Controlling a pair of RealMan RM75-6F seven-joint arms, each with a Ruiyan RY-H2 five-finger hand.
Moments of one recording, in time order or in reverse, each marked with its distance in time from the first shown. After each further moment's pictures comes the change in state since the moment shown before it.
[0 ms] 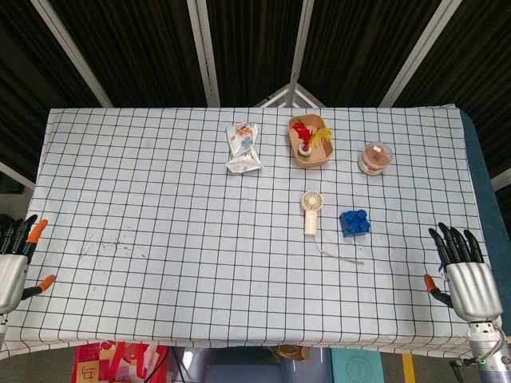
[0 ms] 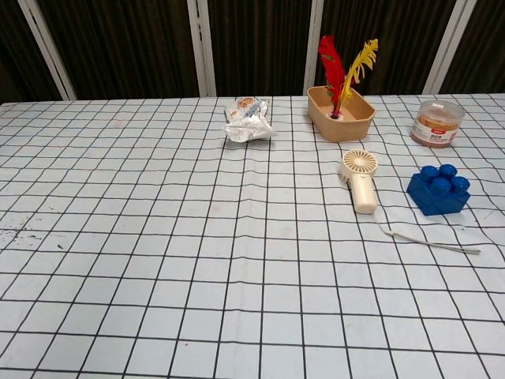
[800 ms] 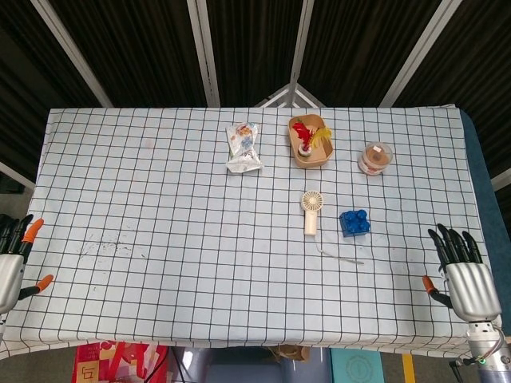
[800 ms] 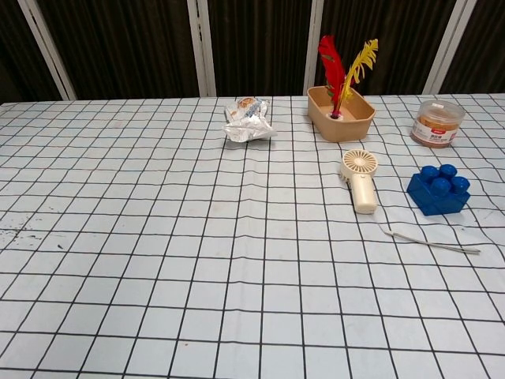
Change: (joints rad) left arm 0.005 0.005 -0.006 -0.014 -0.014 0.005 -0.017; right arm 0.005 0.009 0.000 -0.026 0.017 -0.022 0.025
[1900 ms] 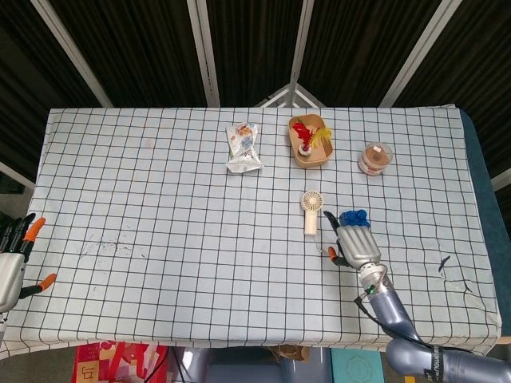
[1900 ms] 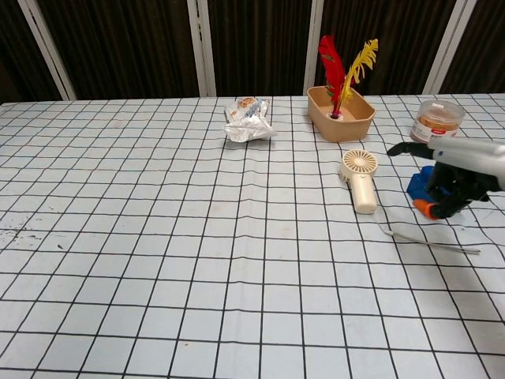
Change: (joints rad) left arm -0.006 0.002 -0.002 0.000 0.002 -0.012 -0.053; right arm 0.473 -0.295 0.169 -0.115 0.702 -0.475 -0.466
